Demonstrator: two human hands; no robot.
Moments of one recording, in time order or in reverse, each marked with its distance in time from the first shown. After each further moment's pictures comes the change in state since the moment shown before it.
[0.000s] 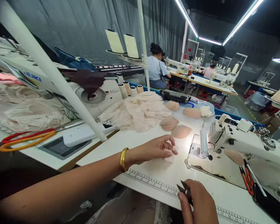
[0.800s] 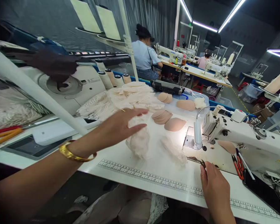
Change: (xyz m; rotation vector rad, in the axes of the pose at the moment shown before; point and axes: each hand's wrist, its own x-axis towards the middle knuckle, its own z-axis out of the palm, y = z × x) left_hand -0.036 0.036 -0.050 0.781 0.508 0.038; right_hand 0.005 0.070 -0.017 -0.540 0.190 -0.031
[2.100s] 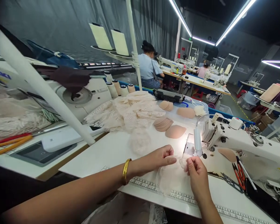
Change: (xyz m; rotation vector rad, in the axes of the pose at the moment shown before) left_hand -0.008 0.033 0.111 -0.769 -0.434 -0.153; right_hand 0.043 -0.051 0.037 1.206 -0.317 0.689
